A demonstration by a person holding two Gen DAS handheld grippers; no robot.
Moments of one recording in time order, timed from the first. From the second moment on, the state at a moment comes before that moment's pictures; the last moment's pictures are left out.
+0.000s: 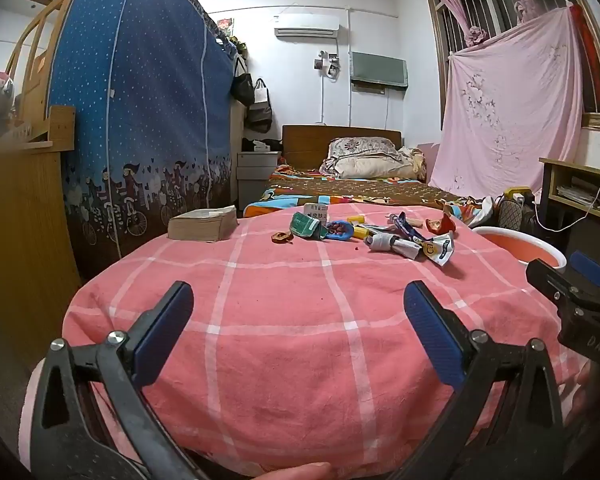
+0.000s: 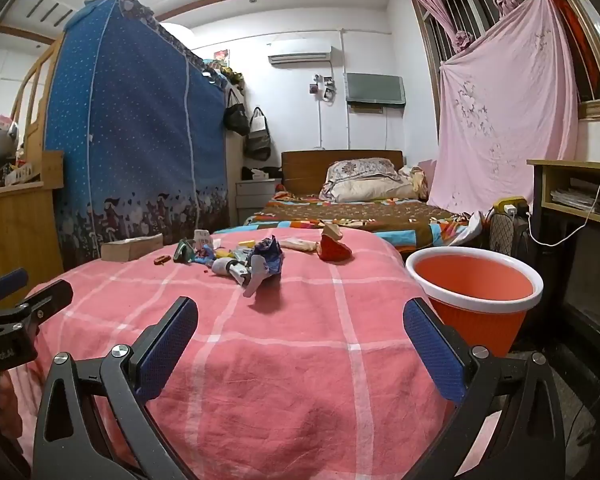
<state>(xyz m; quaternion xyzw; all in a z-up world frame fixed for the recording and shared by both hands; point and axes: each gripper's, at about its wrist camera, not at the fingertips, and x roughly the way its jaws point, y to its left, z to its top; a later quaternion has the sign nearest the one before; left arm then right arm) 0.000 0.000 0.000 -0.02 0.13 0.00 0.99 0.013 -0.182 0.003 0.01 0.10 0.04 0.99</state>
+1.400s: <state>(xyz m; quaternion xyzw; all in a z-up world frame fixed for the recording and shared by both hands) 0.001 0.000 0.000 -0.01 0.13 0.01 0.99 0.015 -0.182 0.000 0.02 0.11 0.04 0.99</state>
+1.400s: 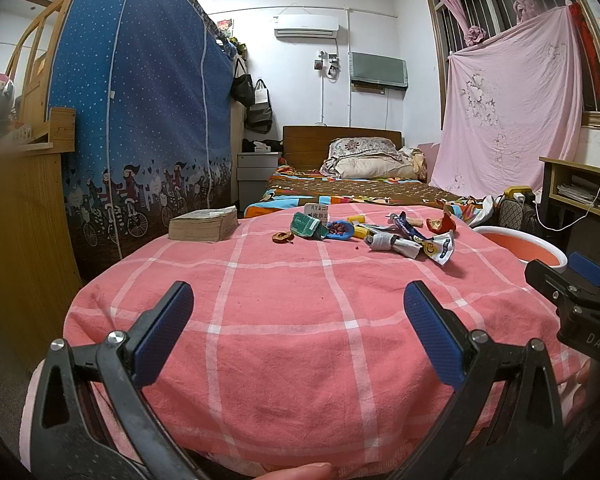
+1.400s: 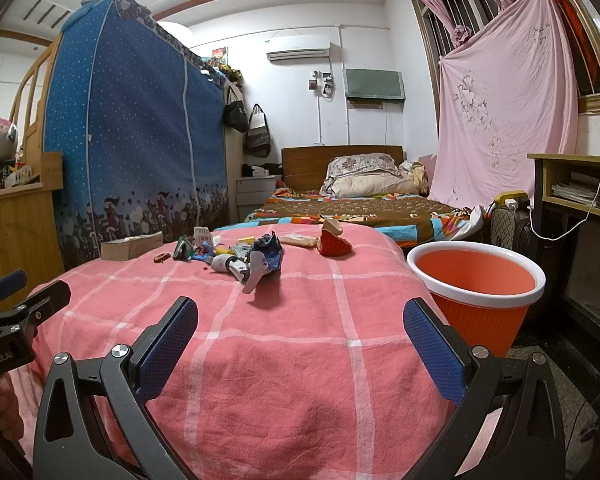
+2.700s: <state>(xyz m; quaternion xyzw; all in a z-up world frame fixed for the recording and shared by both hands) 0.001 0.002 0.003 -0.02 0.13 0.01 0.99 0.018 -0.183 0.002 0.02 0.11 0.04 0.99</state>
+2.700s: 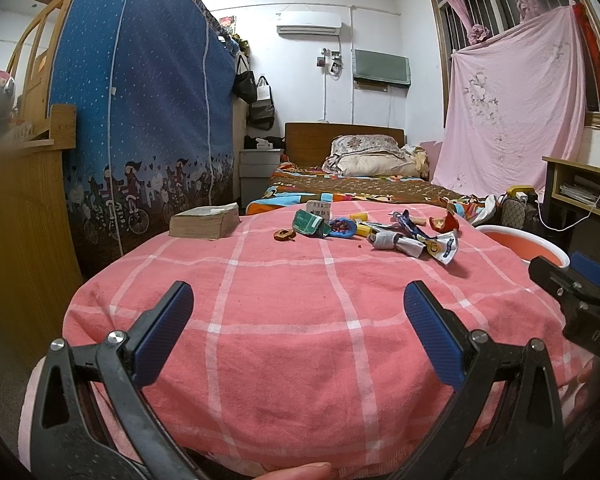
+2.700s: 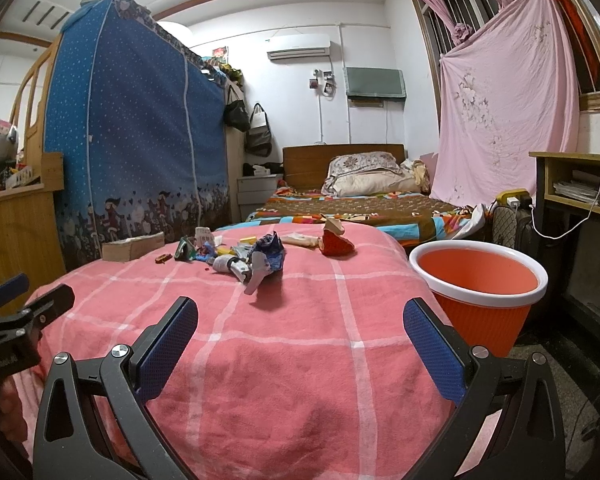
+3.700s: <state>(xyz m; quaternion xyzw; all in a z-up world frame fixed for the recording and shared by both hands) 0.136 0.036 0.060 -0.02 0.09 0.01 1.00 0.154 -0.158 0.068 0.02 0.12 0.11 0.99</state>
